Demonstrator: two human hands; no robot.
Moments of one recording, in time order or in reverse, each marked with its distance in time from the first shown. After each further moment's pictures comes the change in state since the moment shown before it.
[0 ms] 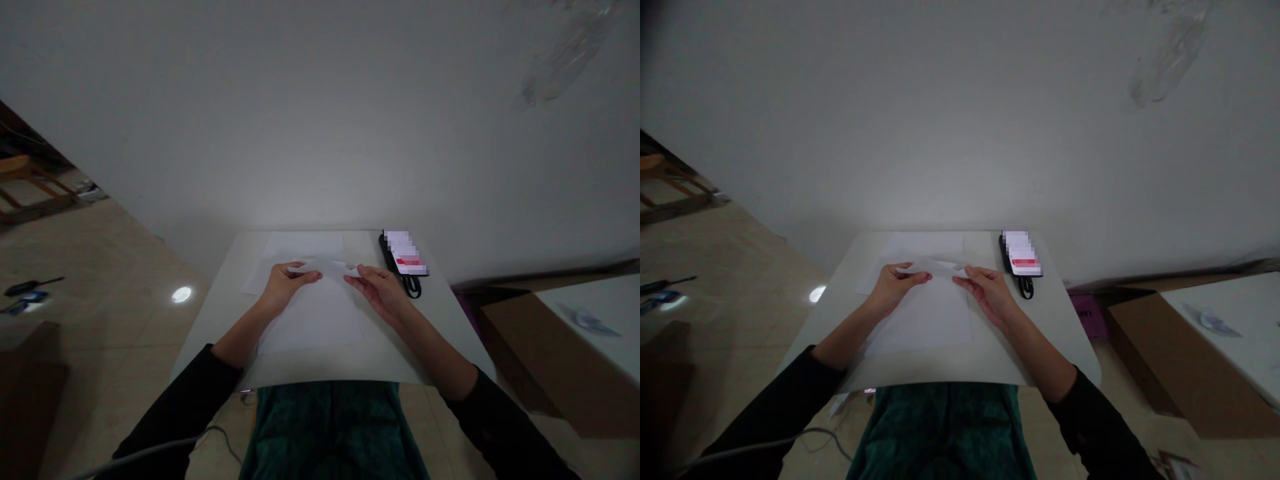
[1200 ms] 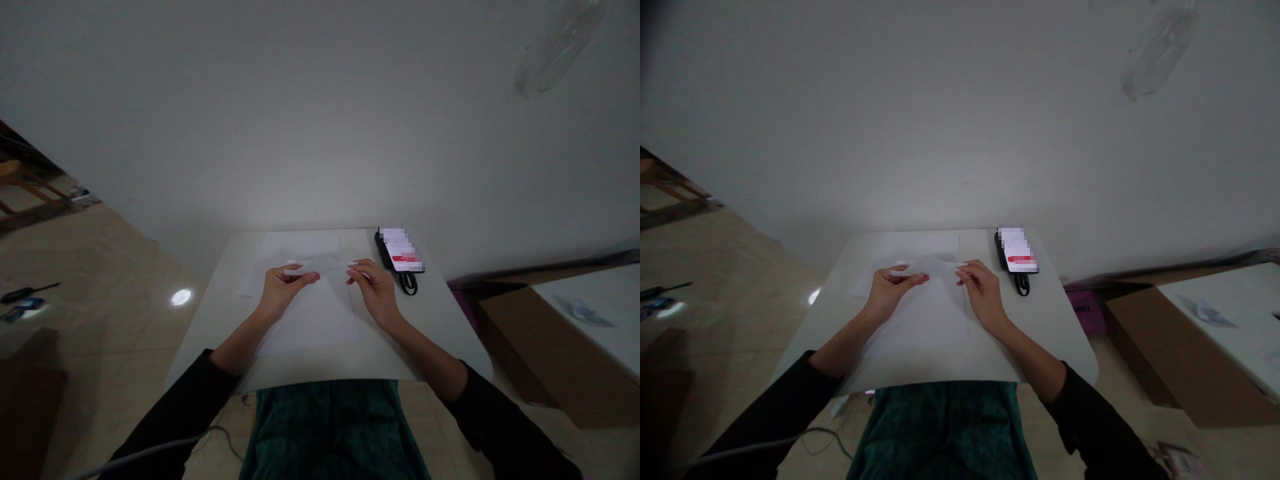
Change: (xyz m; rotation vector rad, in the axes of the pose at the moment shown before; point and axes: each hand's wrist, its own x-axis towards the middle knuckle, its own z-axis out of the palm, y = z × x) left_hand -0.012 0.005 0.010 0.101 0.084 0.081; right_hand -0.004 0.005 0.002 -0.605 0.062 -0.487
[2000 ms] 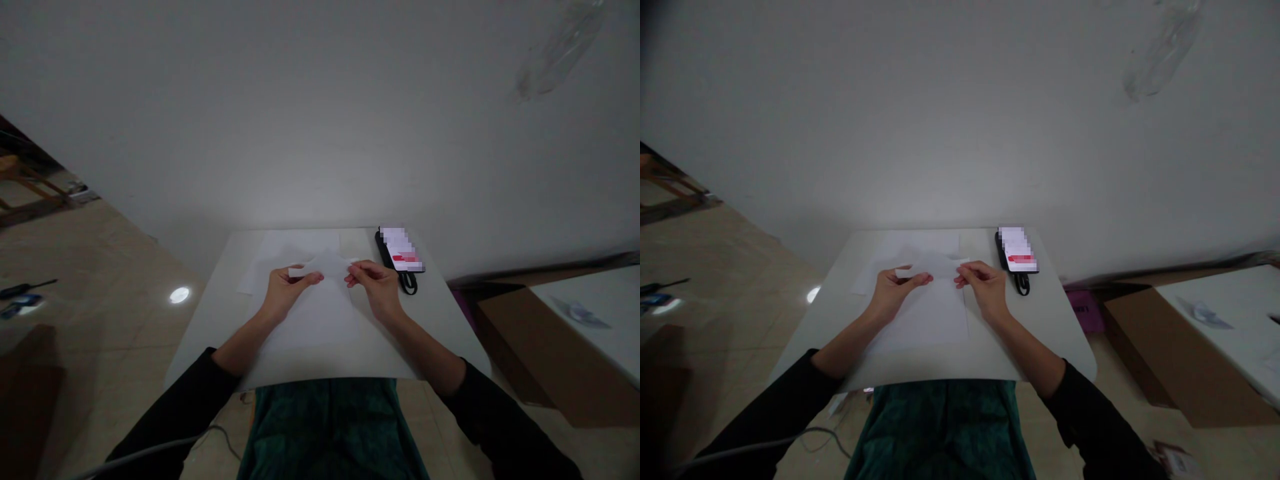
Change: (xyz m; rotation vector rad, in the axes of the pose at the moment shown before) left_hand -0.004 -0.001 0.009 -0.013 0.034 -0.031; right_hand 0.002 0.010 0.004 0.334 0.093 0.213
